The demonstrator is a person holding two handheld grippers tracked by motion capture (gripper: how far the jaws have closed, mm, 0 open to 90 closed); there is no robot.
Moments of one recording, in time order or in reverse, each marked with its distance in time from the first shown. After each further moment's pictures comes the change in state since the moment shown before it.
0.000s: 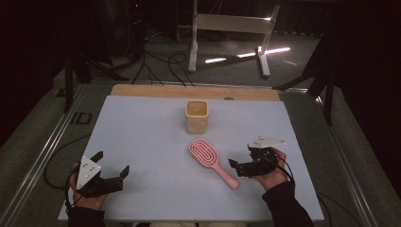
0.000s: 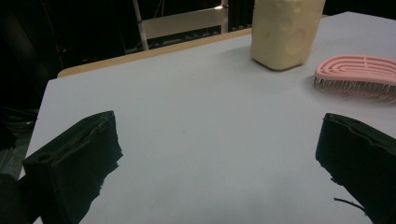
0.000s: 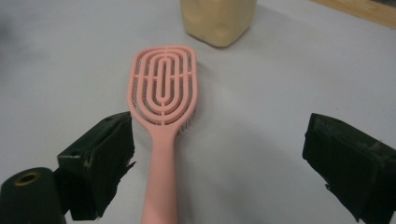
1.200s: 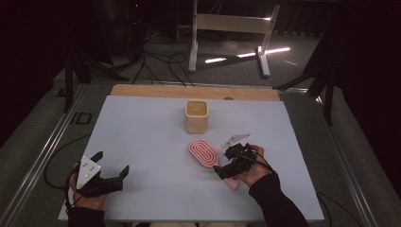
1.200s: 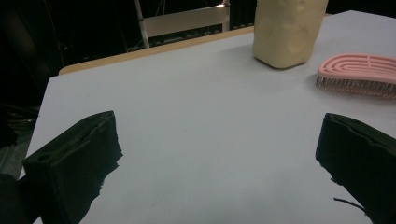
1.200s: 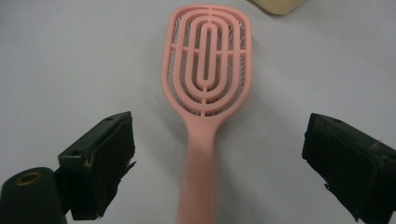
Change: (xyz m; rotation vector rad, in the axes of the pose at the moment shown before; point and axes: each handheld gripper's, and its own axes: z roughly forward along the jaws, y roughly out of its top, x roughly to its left) left arm 0.001 -0.001 0.001 0.006 0.004 -0.005; right arm 0.035 0.025 0.042 0.242 0.046 -0.134
